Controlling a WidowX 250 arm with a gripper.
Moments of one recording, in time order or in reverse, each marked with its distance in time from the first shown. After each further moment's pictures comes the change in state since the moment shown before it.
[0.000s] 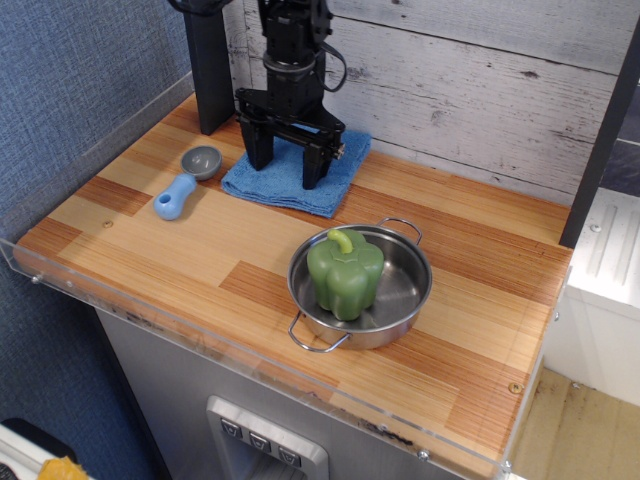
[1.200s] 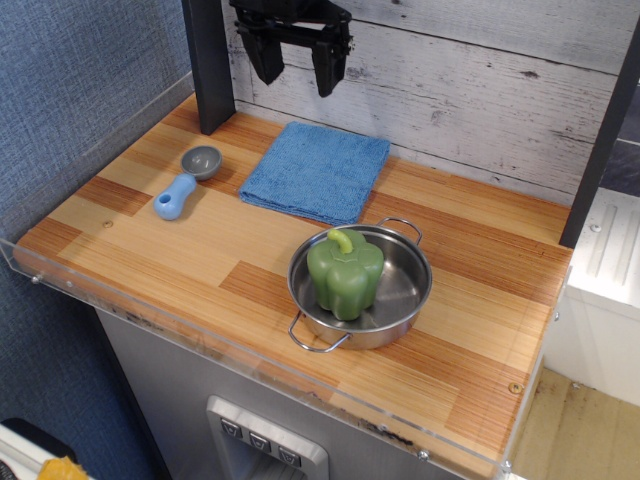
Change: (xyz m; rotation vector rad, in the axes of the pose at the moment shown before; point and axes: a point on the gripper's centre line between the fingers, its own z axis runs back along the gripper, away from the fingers) arm 0.021 -0.001 0.086 -0.122 -0.226 0.012
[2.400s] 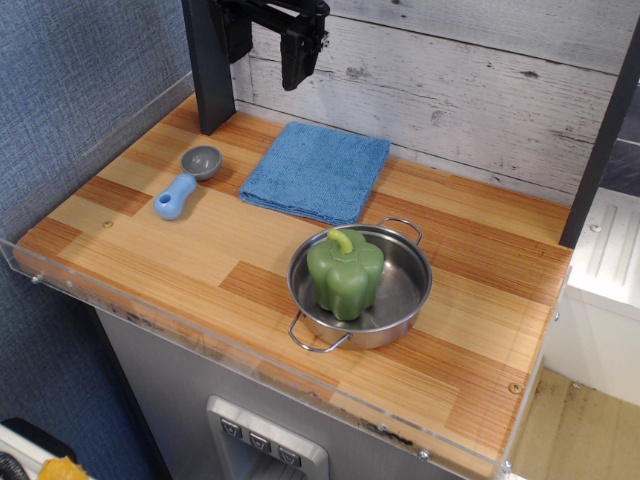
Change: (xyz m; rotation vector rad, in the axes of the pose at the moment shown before) arm -0.027 -0.005 0.036 0.154 0.059 -0.135
